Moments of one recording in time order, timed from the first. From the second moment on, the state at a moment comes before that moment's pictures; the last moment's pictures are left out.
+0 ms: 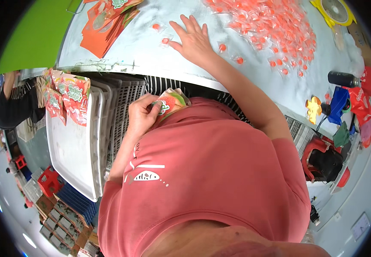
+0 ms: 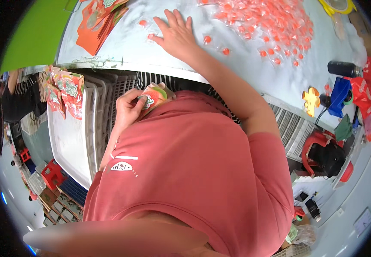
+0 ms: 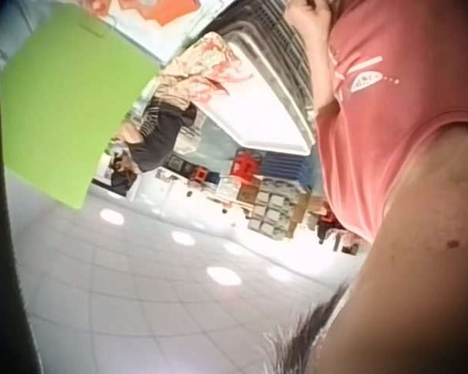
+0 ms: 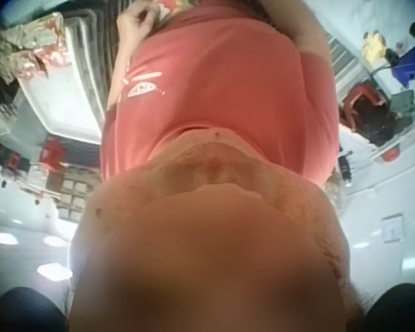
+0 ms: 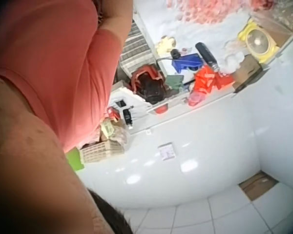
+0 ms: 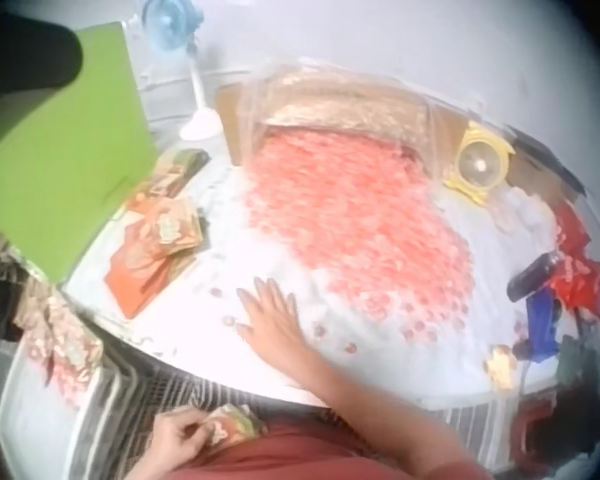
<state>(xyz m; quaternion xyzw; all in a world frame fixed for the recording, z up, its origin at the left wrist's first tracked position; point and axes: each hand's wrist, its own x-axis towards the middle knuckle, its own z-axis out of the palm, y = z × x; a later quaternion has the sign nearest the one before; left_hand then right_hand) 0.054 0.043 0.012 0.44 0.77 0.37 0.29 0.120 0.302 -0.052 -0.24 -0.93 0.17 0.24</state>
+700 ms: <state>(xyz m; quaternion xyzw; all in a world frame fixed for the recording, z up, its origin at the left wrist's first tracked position) 0.045 0.042 0.005 0.41 0.77 0.37 0.30 0.263 0.317 -0.046 -0.30 -0.88 0.17 0.34</state>
